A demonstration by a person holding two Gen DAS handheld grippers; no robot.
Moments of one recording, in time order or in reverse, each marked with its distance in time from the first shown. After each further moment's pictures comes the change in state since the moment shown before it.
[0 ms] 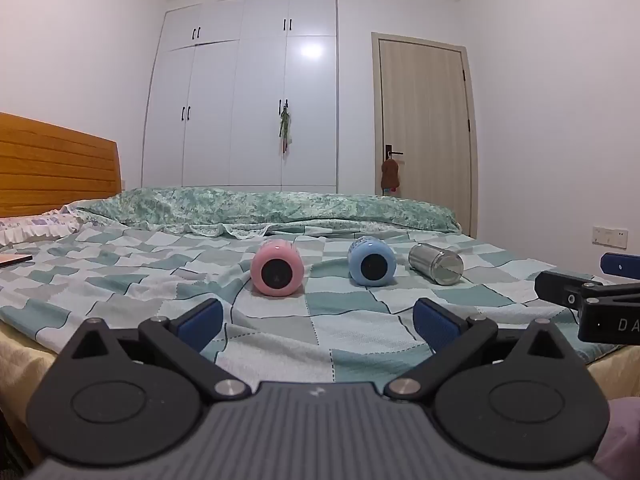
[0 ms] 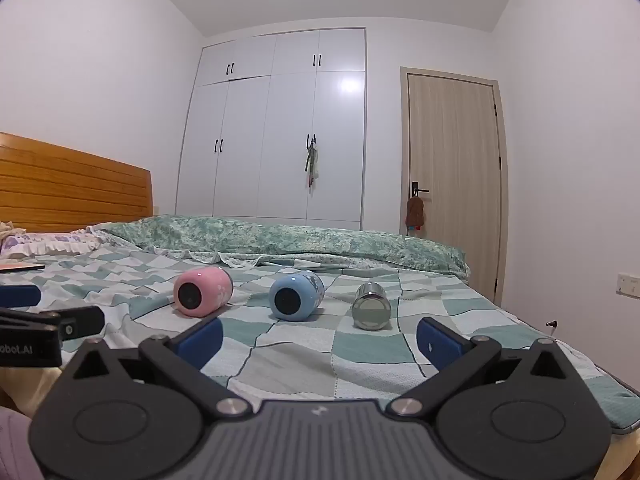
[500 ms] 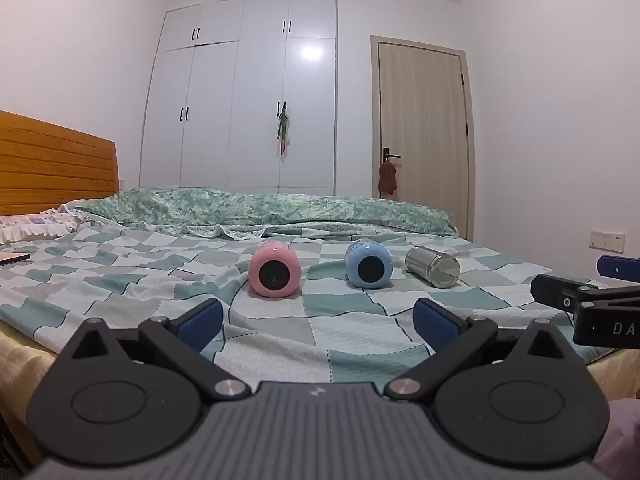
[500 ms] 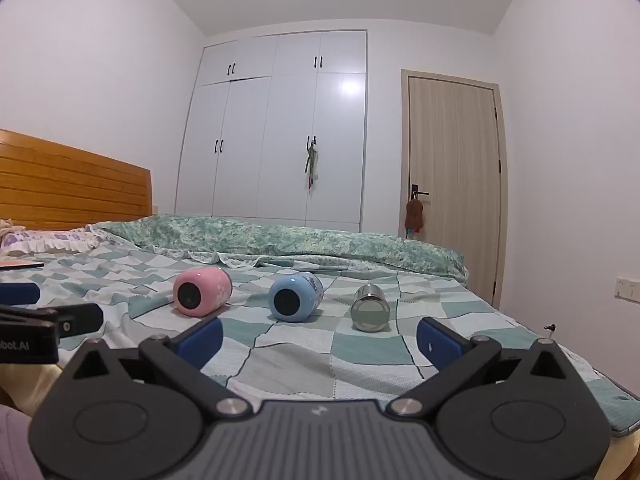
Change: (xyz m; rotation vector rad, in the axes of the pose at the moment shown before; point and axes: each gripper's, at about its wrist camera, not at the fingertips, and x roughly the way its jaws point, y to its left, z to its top) left arm -0.002 0.000 0.001 -0.007 -0.007 -0.004; right arm -0.001 0.000 0.000 -0.005 -0.007 -0.001
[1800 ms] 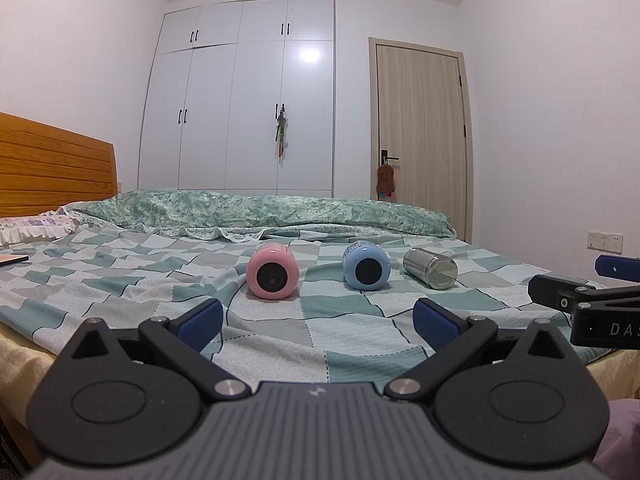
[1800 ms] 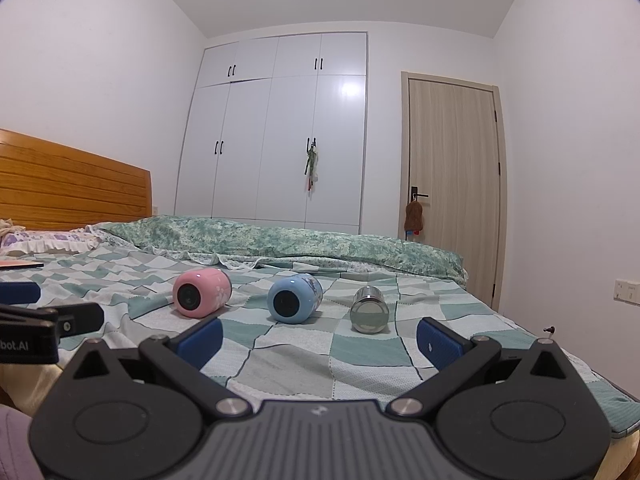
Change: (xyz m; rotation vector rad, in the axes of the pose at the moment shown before) left arm -0.004 0.000 0.001 -0.004 -0.004 -0.001; right arm 0.000 -0.002 0.003 -0.006 -0.004 0.001
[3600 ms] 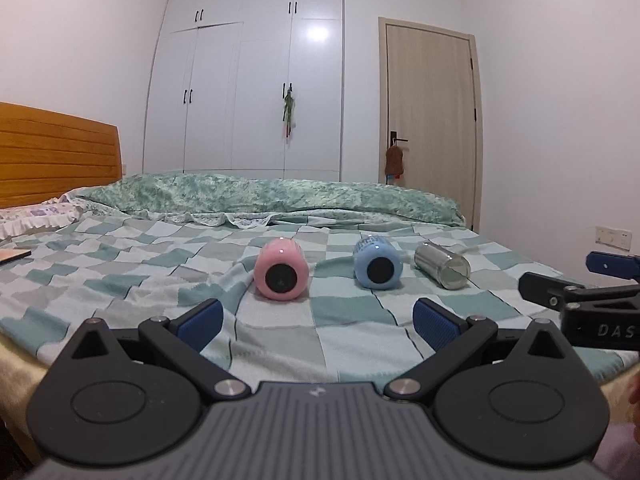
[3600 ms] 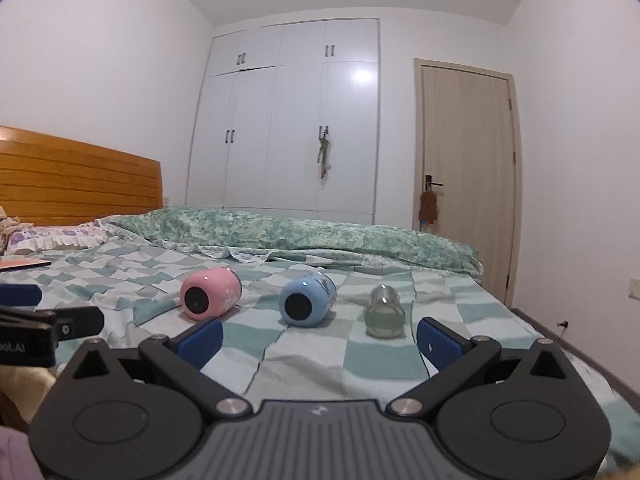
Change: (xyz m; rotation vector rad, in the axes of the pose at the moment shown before) left arm 0.029 0.008 0.037 -0.005 0.078 0.018; right arm 0.036 0.005 0.029 -0.013 0.042 0.051
